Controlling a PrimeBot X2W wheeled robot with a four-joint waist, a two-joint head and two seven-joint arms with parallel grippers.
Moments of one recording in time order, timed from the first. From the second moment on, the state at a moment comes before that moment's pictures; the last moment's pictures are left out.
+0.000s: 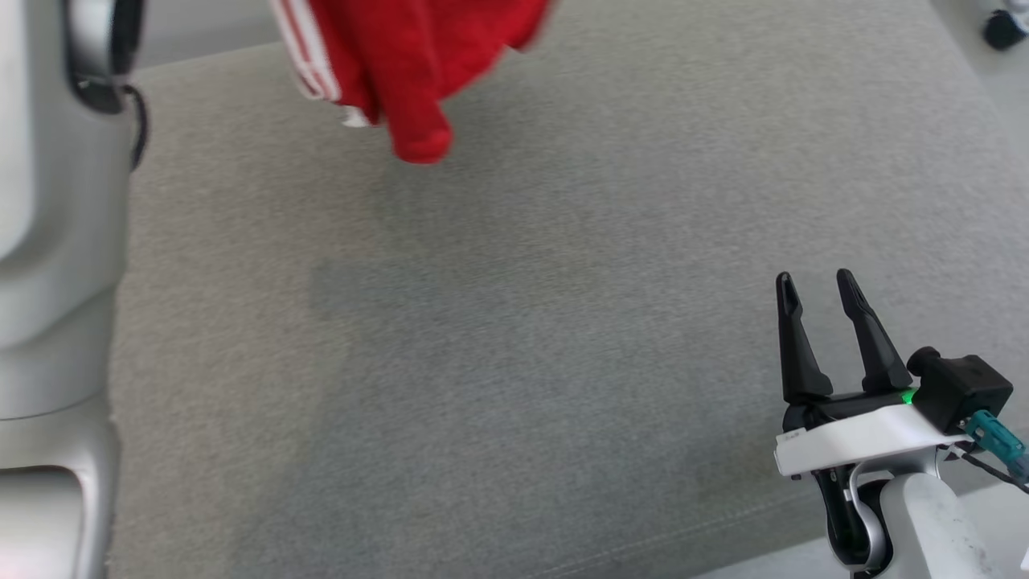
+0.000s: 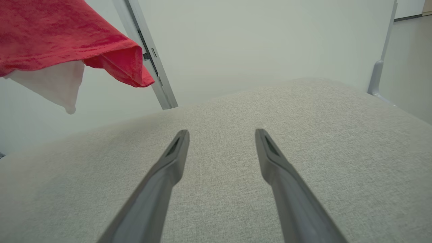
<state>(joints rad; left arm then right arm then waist) -1.22 0.25 -0.32 0.20 -0.22 -0.03 0.07 -0.13 -0.07 0.03 0.11 0.30 0.13 -0.26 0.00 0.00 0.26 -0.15</state>
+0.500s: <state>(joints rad) -1.01 0.11 -0.46 0.28 -0.26 -0.01 0.00 -0.13 -0.05 0.00 0.11 0.31 0.13 -0.26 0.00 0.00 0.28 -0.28</state>
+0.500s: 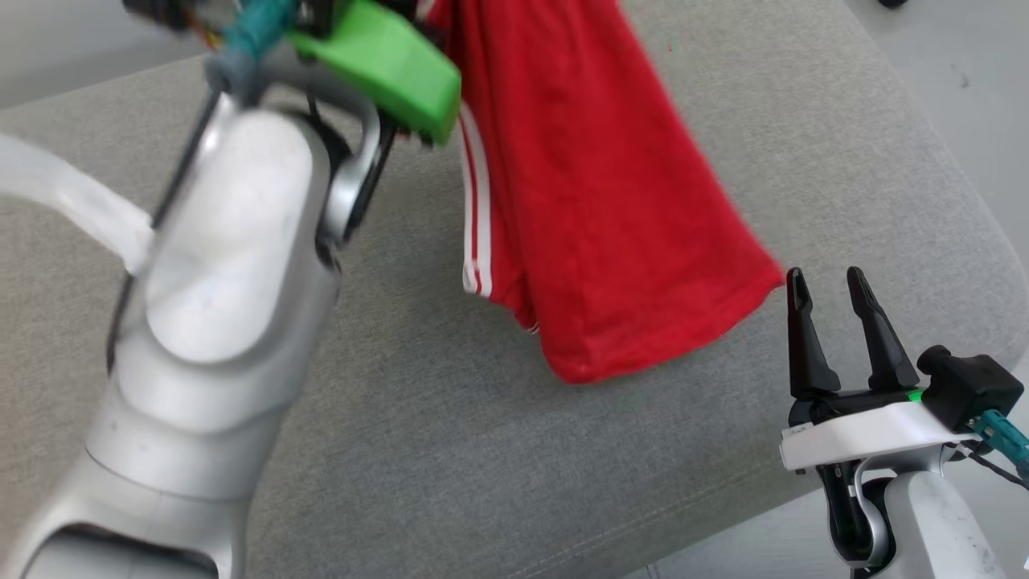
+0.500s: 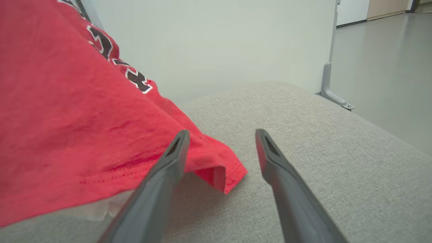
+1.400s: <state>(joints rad) -0.37 0.13 -0.49 0.37 -0.36 0.07 -0.22 -0.09 -0.06 0.00 0.11 0.29 0.13 -0.26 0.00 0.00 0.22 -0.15</state>
